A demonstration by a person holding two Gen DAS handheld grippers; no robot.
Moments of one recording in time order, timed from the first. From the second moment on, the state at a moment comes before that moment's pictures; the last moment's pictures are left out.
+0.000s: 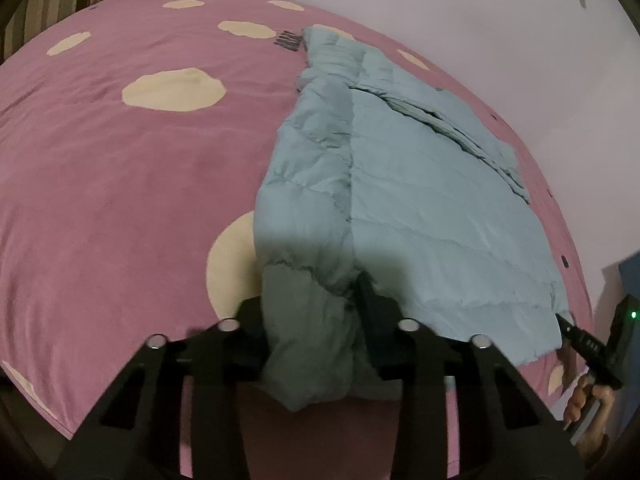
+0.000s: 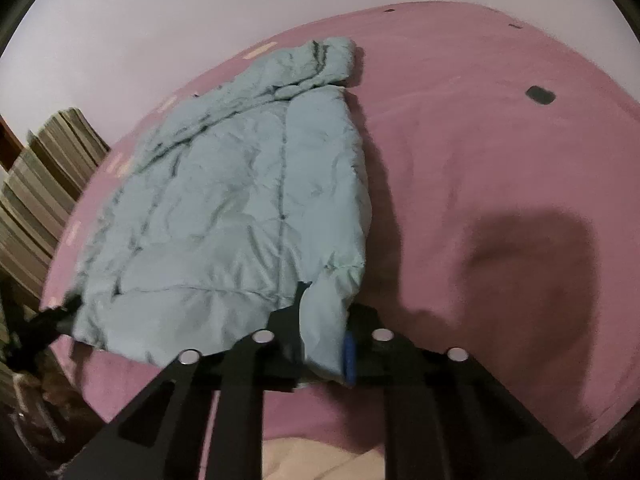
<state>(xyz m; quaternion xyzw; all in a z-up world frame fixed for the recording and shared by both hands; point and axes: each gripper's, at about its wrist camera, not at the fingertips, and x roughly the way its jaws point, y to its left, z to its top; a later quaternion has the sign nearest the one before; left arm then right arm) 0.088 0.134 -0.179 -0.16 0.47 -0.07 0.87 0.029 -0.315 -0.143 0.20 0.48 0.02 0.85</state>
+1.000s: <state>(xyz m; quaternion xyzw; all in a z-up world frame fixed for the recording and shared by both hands) 0.155 0.131 -0.108 -0.18 0.39 -0.07 0.90 0.107 -0.342 -0.070 0.35 0.38 0.12 0.85</state>
